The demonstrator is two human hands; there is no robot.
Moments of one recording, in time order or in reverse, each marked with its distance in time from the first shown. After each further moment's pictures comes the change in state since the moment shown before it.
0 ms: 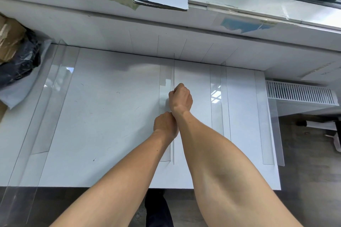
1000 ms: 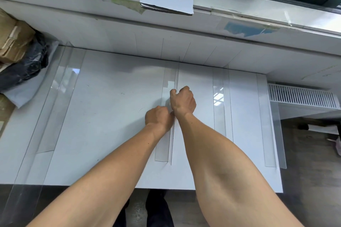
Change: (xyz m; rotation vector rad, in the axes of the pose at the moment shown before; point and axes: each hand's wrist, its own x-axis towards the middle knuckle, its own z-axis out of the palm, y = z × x) left_hand 0.016 -0.033 -0.015 -0.015 0.087 -0.109; right_hand -0.006 -0.004 0.001 0.094 0.006 0.079
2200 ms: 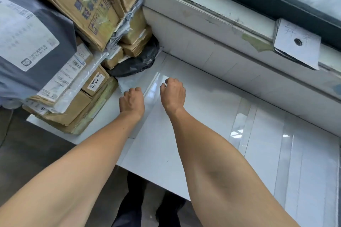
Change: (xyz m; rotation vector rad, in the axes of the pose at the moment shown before) left_hand -0.028 -0.343 -0.084 -0.042 0.286 -0.478; right_hand -0.144 -0.243 0.168 -0.219 -0.063 -0.706
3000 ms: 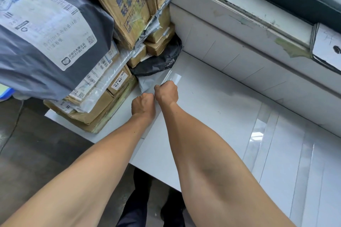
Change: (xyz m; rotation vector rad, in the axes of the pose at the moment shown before) left_hand 0.010 -0.038 0.015 -0.060 -0.044 0.020; right_hand 0.006 -0.085 0.048 0.313 -0.291 0.378
